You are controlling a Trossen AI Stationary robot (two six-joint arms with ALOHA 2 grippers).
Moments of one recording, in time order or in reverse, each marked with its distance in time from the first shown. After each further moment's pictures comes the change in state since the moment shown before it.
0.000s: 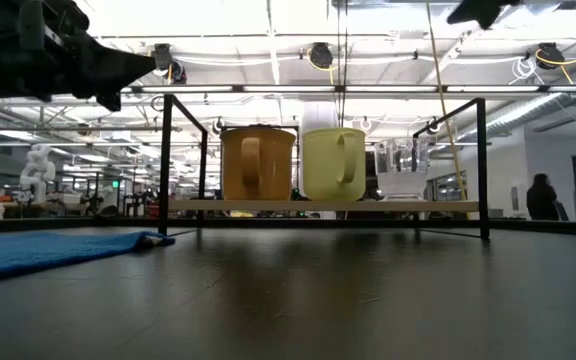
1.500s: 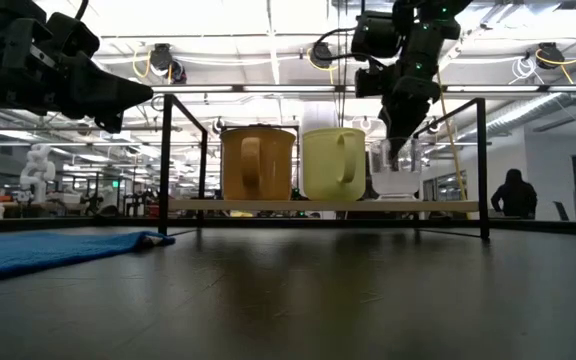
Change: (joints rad) left arm 0.000 0.018 0.000 -0.149 0.077 -0.088; right arm -0.017 0.748 0.058 0.015 0.084 -0.102
